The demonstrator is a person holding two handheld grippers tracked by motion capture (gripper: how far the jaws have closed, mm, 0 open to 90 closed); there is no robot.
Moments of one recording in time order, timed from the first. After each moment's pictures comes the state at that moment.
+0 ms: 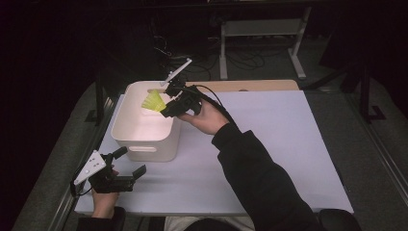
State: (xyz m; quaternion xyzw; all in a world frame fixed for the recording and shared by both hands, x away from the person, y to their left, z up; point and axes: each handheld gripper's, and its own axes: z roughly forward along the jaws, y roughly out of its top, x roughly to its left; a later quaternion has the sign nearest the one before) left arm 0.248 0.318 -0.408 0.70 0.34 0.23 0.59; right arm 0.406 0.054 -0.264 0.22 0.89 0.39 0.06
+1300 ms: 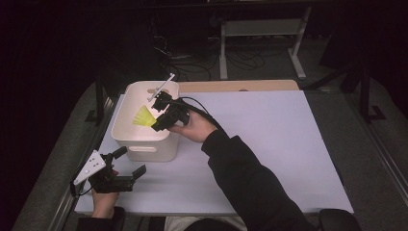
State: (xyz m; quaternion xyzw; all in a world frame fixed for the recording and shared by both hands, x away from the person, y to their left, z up) left arm 0.248 0.318 -0.408 0.69 0.33 0.23 0.59; right arm 0.404 0.091 -0.300 0.19 0.91 0.36 0.02
